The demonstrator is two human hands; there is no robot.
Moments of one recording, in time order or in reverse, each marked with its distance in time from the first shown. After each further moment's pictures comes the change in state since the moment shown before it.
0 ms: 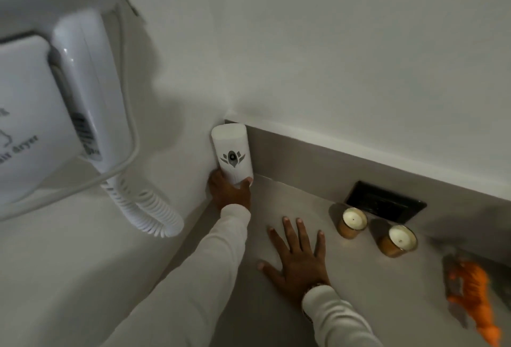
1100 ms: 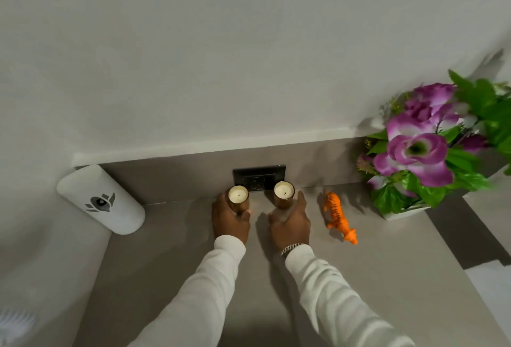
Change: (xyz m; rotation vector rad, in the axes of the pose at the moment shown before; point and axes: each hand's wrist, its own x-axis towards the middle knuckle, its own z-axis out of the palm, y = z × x) left_hand -0.173 0.050 0.070 0.032 -0.674 0.324; right_hand -0.061 0.092 -0.086 1.030 0.719 0.911
